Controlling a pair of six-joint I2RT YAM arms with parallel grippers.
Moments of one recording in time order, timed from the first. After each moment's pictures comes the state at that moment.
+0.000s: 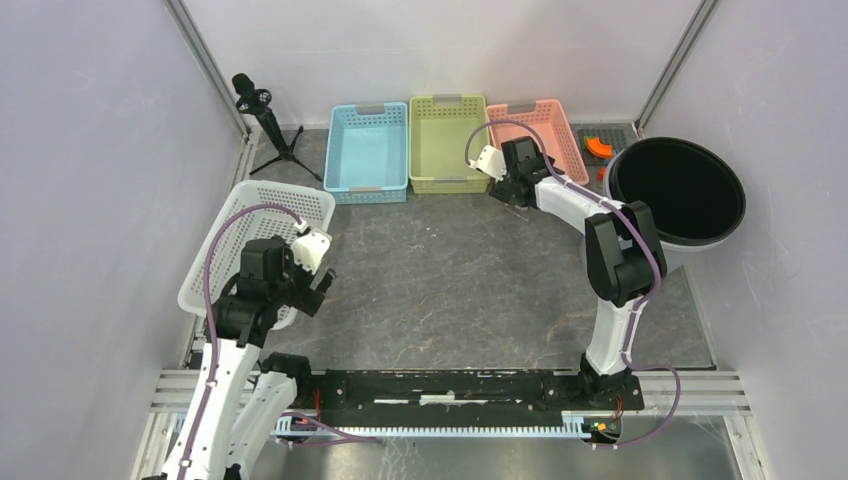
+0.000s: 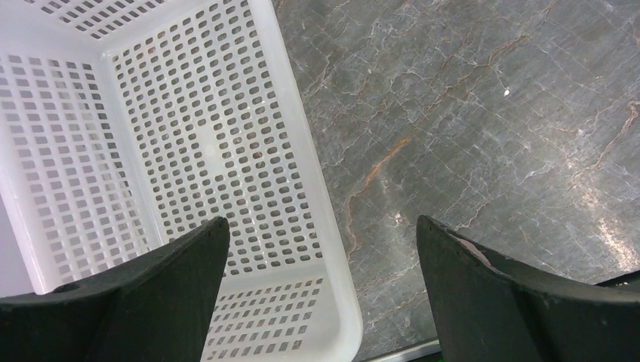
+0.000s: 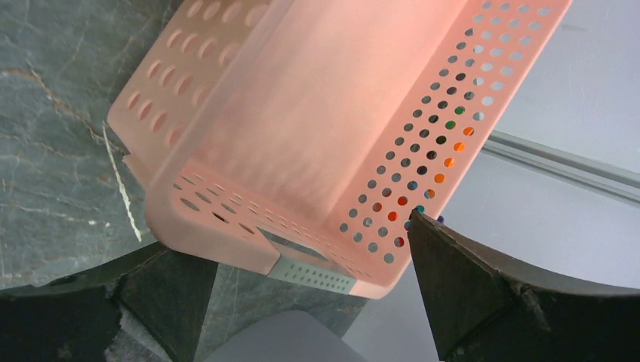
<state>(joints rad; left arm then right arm) -0.14 0.62 0.74 -0.88 0.03 0.46 0.34 1.92 1.36 -0.26 0.39 -0.89</state>
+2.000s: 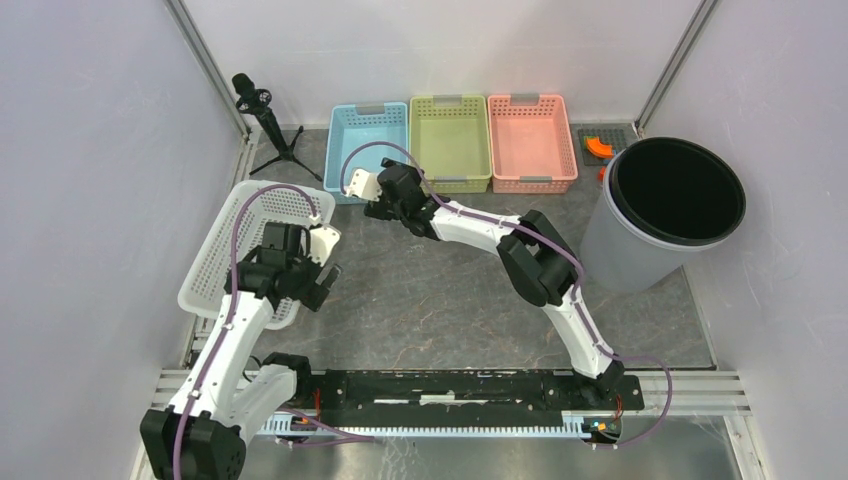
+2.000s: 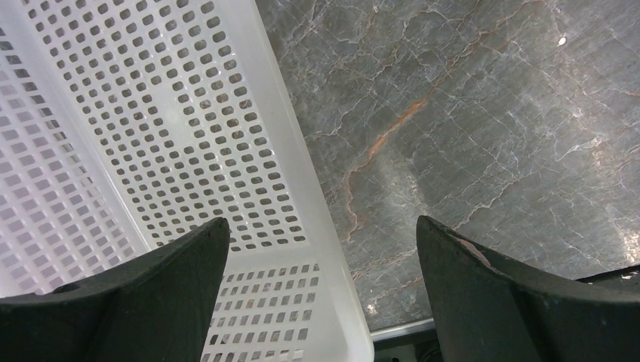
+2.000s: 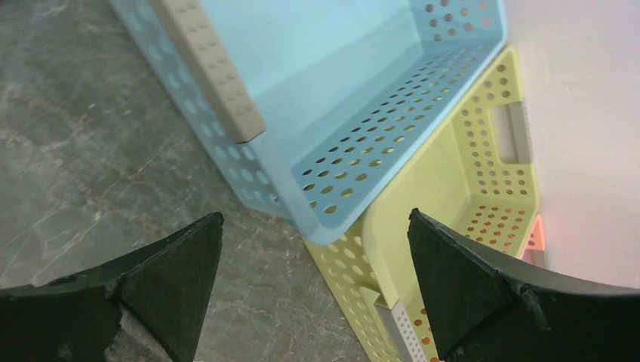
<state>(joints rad) -0.14 0.88 0.75 -0.88 -0.04 0.46 0.84 2.27 1.76 -0.01 0.34 -0.72</state>
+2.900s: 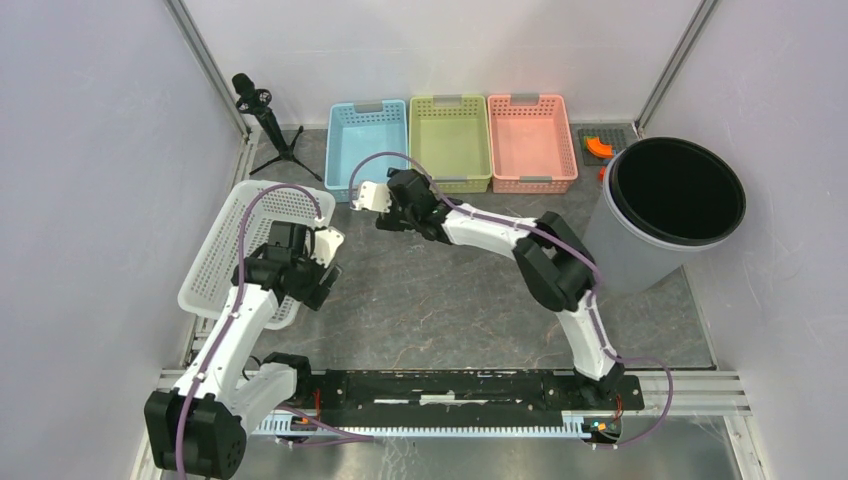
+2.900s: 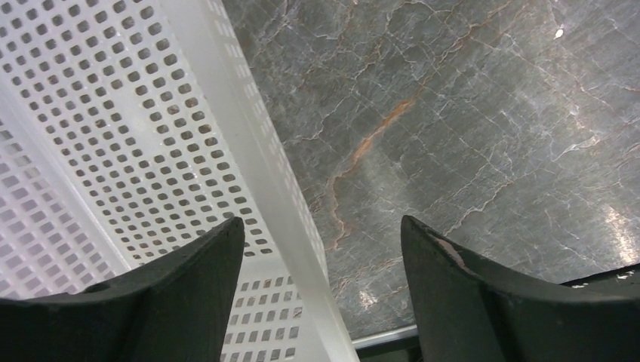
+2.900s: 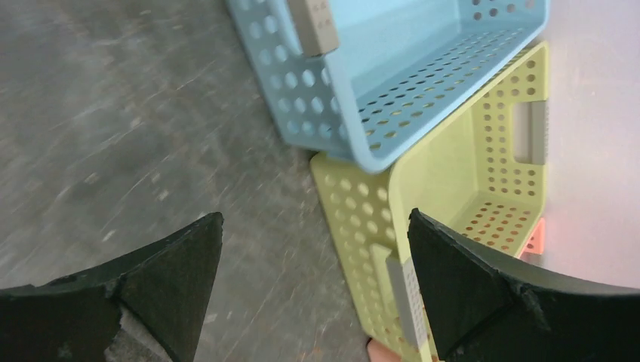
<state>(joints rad) -0.14 0.94 0.72 -0.85 -0.01 0.46 0.84 2.21 1.66 -0.02 0.31 -0.80</state>
